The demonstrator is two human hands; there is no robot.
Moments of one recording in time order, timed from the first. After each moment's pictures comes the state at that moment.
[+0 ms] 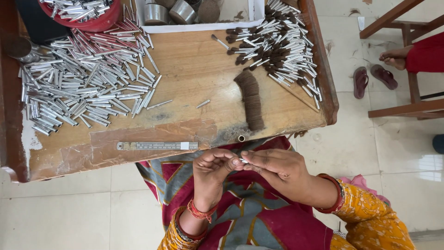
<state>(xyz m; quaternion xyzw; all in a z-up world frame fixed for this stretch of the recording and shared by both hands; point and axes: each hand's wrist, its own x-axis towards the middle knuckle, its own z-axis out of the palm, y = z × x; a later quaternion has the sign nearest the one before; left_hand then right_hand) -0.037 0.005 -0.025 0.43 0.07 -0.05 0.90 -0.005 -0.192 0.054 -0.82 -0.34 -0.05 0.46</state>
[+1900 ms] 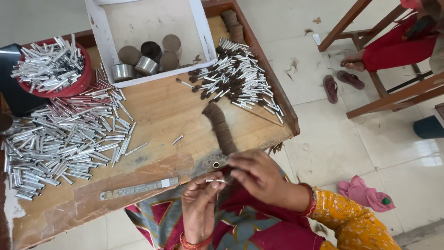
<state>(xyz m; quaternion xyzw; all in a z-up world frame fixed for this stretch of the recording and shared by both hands) -0.033 -0.005 -0.015 0.33 0.09 -0.08 0.94 0.009 -0.203 0.026 -0.81 -0.32 -0.24 0.43</state>
